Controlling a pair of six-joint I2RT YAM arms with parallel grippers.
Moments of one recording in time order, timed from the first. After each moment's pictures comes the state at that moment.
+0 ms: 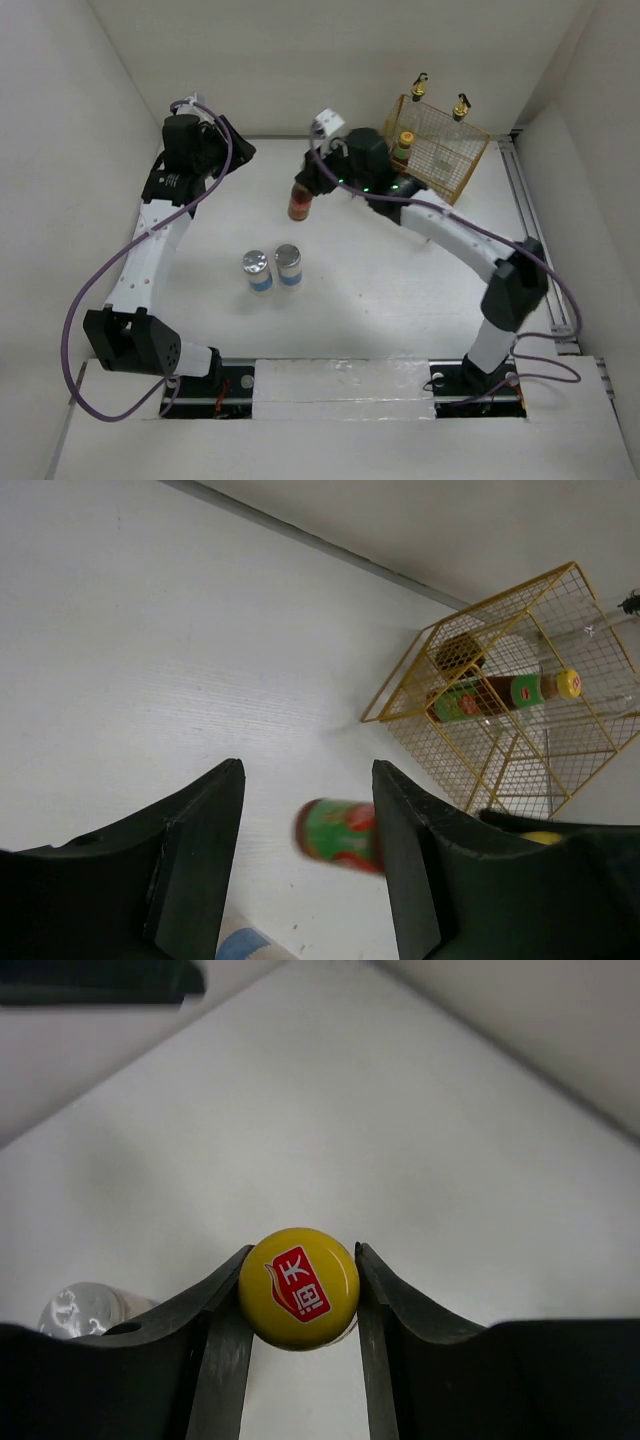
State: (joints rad) left arm -0.12 1.38 1.44 -0.47 0.14 -0.58; right arm 0.75 1.82 1.63 -0.10 -0.17 0.04
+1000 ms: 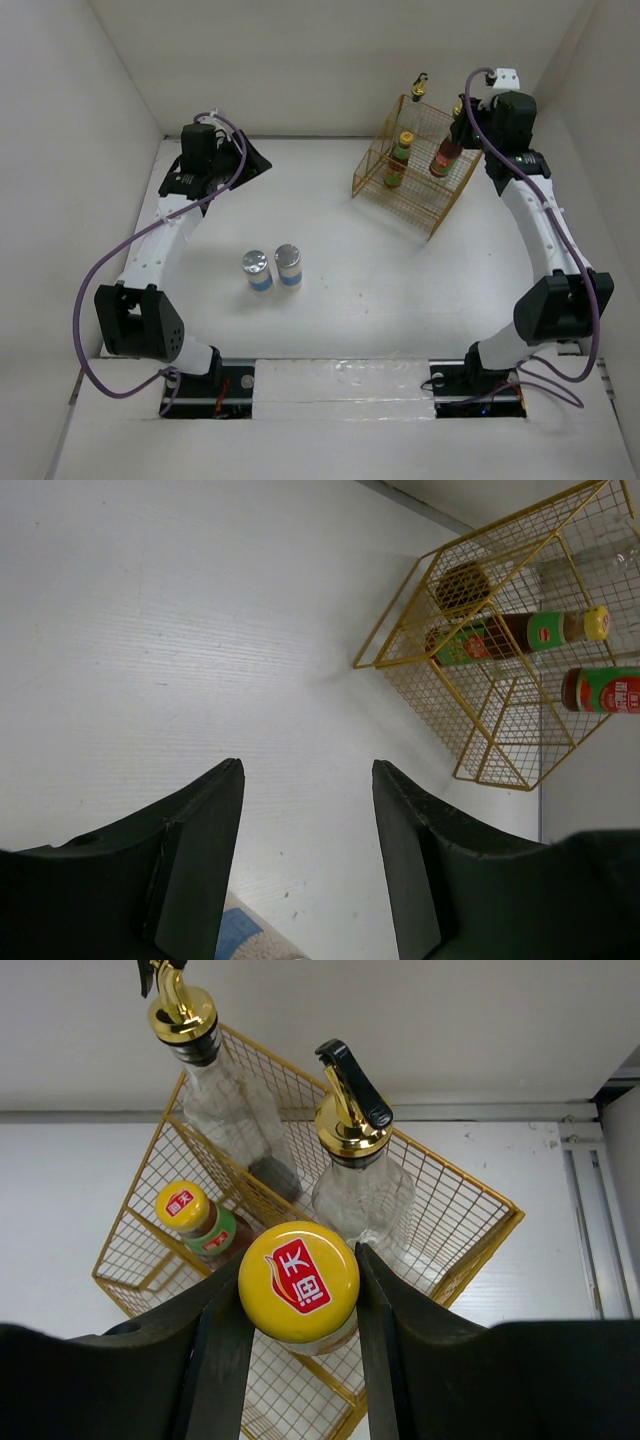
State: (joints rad) left arm -0.14 1.46 1.35 -0.41 0.27 -0.61; right arm 0.04 1.54 1.55 -0.28 -0.04 0.09
